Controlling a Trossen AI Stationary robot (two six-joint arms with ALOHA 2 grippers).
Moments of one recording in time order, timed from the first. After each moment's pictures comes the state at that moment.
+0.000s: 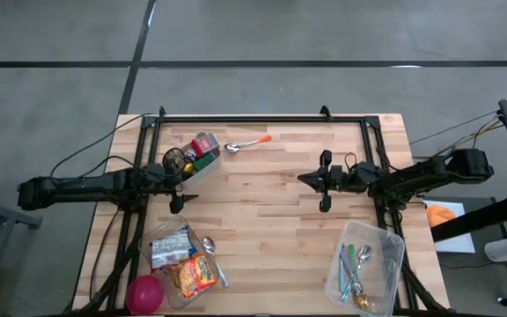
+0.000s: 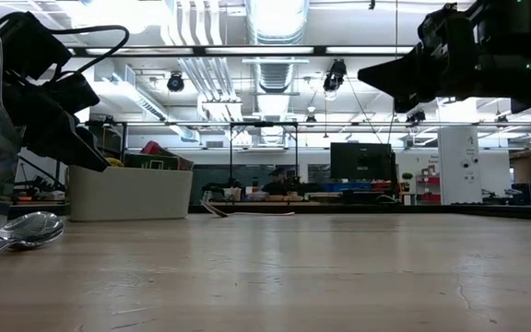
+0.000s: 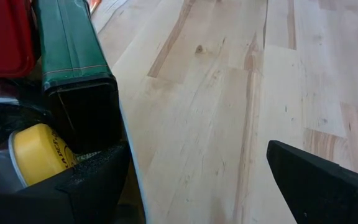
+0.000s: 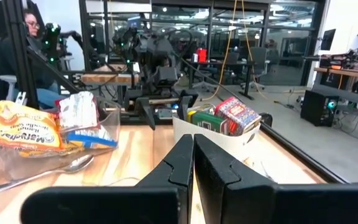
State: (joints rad) left arm 0.18 0.43 0.13 -0.31 -0.05 -0.08; right arm -0.07 1.17 0.16 1.10 0.03 -0.01
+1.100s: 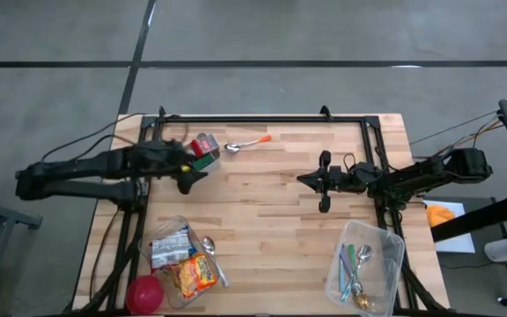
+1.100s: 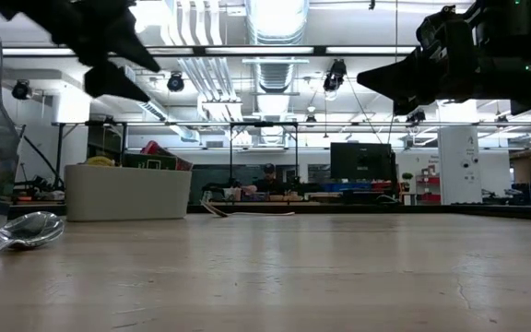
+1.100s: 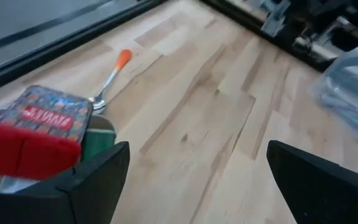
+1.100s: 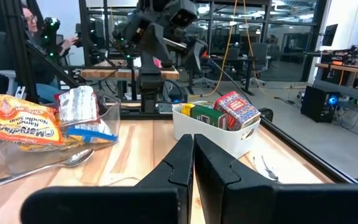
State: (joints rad) left arm 0.18 0.72 0.64 -0.49 -0.13 -0.42; right arm -0.07 1.19 0.16 1.10 0.03 -0.01
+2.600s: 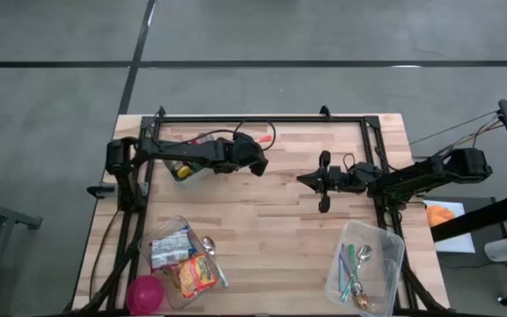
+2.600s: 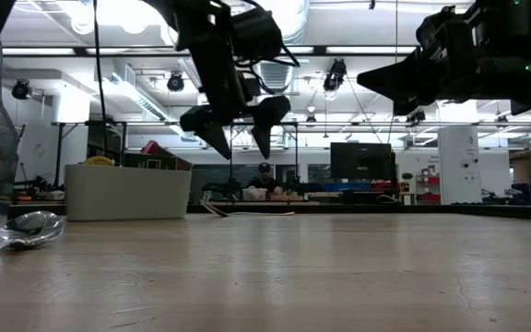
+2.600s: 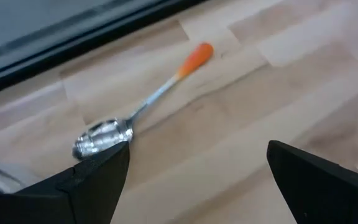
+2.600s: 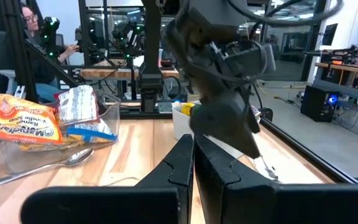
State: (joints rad) left arm 0.17 1.85 1.35 -0.60 -0.55 -0.76; right arm -0.07 1.19 0.16 1.09 0.03 -0.01
